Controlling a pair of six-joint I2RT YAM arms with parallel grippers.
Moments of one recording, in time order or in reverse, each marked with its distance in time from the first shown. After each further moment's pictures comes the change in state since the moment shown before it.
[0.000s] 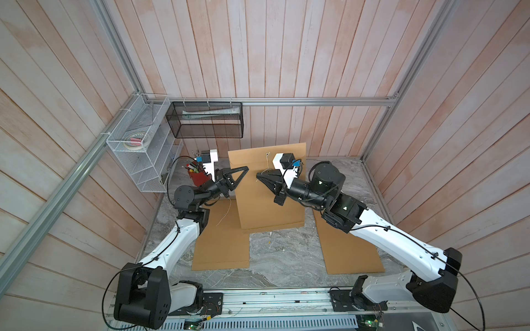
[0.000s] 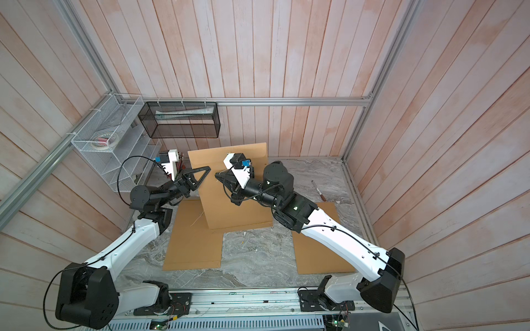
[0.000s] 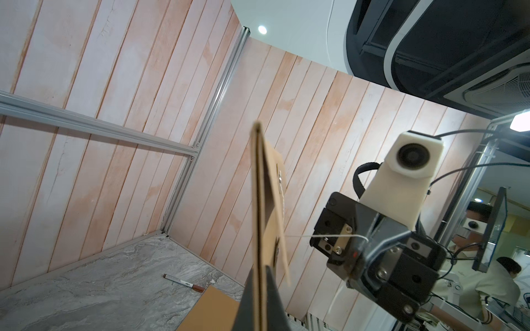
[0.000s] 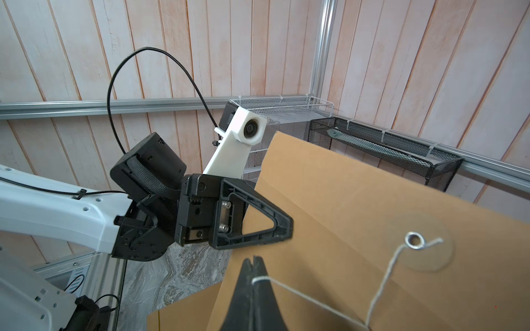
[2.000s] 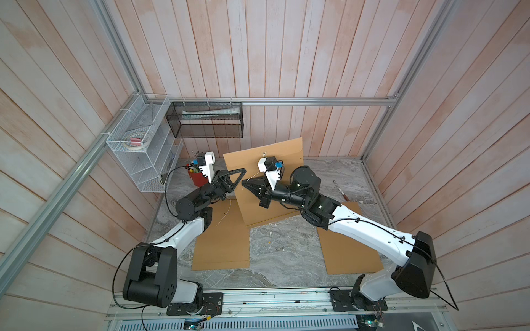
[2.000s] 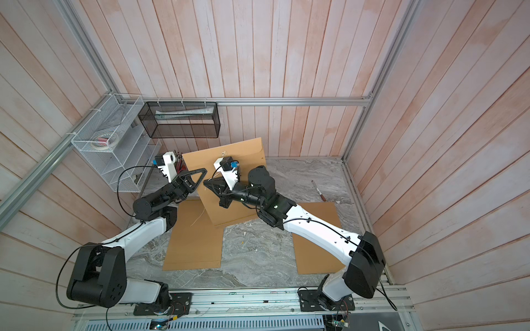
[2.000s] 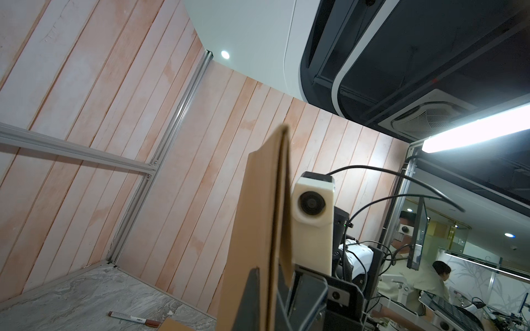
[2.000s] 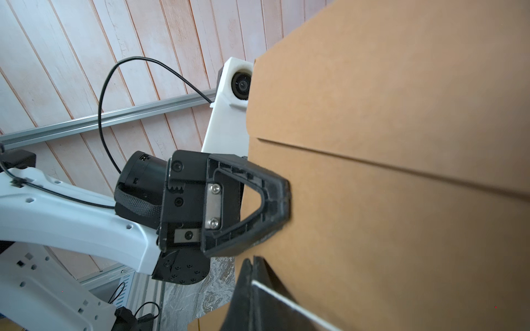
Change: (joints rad) left arm 0.008 0.138 -0.034 0.508 0.002 -0.339; right arm 0.005 0.153 -0.061 0.215 -0.098 0.199
